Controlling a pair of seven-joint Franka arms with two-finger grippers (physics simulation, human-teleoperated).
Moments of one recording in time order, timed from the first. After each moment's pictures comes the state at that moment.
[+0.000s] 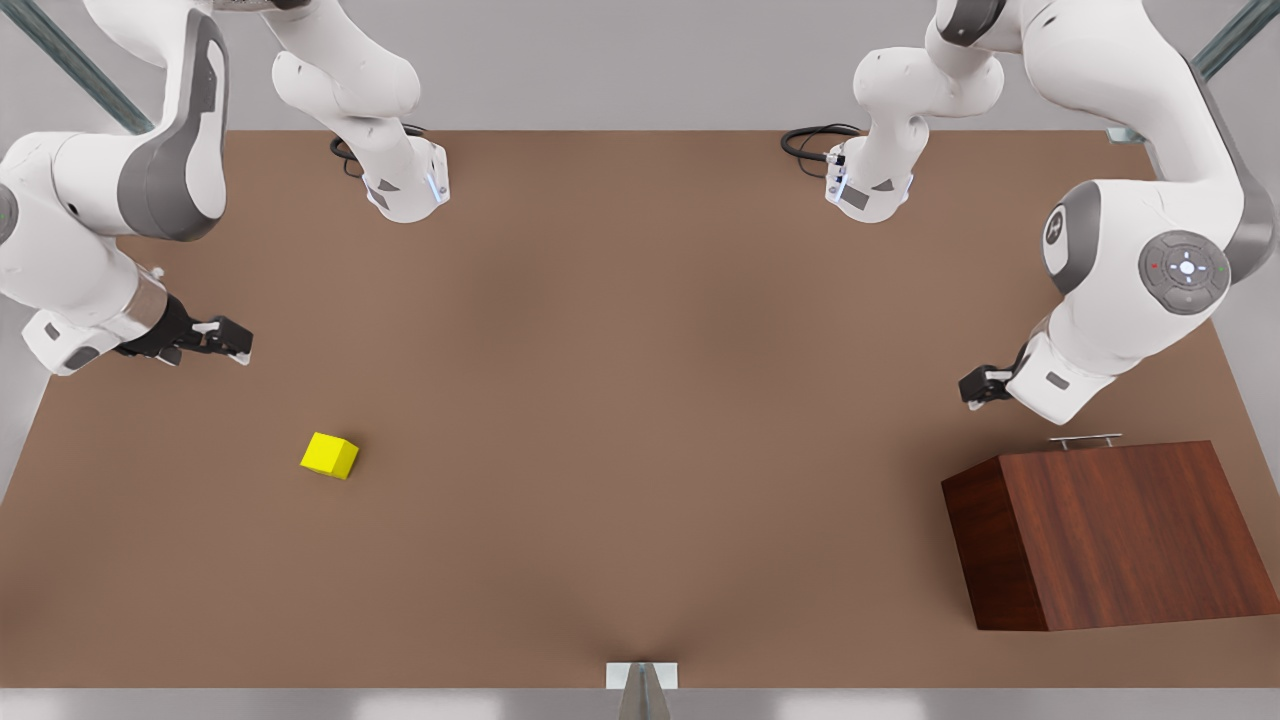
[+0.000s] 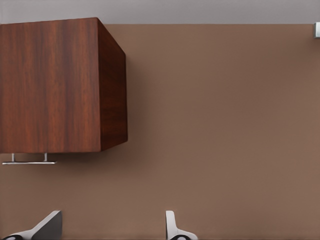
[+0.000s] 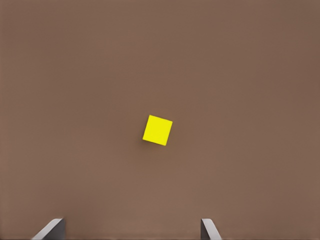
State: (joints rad) left arm -0.10 0.27 -0.01 -1.36 0.09 1.62 -0.15; right arm -0.09 0.11 0.06 -1.55 -0.04 1.62 -0.07
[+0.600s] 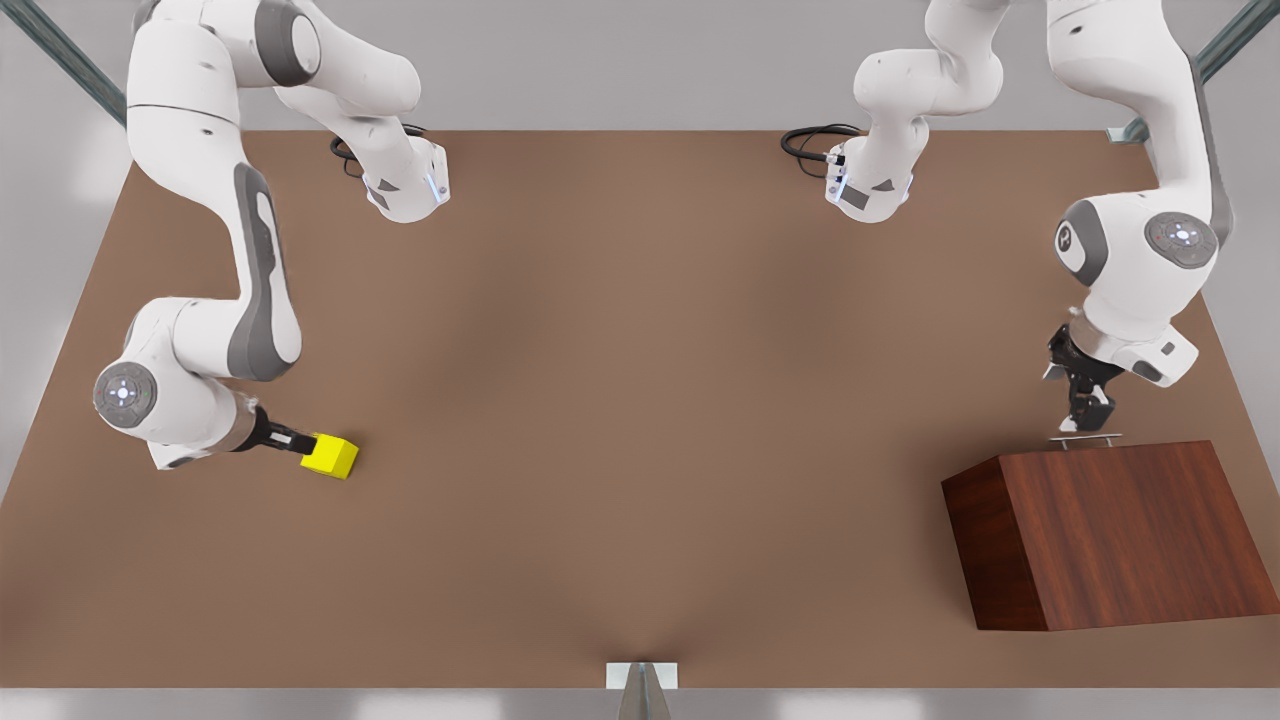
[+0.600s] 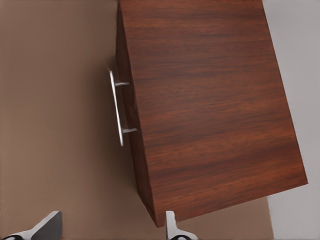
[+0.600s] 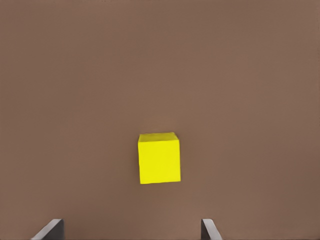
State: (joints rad) left arm 0.00 0.01 0.17 -2.10 0.13 2.37 -1.41; right arm -0.04 0.42 0.00 -1.64 -0.02 1.92 0.30
